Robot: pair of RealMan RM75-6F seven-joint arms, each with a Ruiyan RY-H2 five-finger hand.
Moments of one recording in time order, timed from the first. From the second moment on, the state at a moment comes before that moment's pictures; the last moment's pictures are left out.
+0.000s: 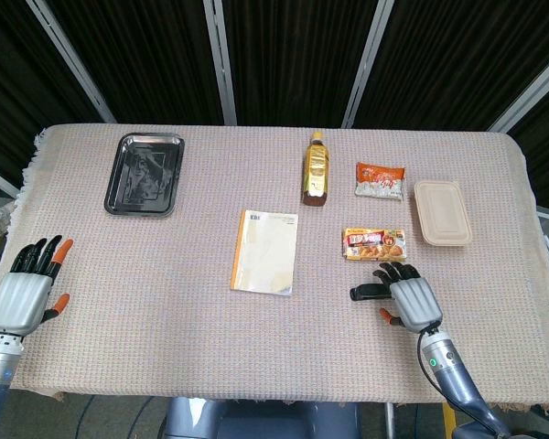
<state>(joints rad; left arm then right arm) -0.21 -1.23 -0.06 -1.51 1.45 1.35 0.30 0.34 -1.50 0.11 -1.38 -1.43 1.10 -0.27</state>
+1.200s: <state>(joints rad) -0.24 -1.23 -0.06 -1.50 1.41 1.31 0.29 0.43 -1.64 0.12 -1.27 -1.48 1.18 -0.36</state>
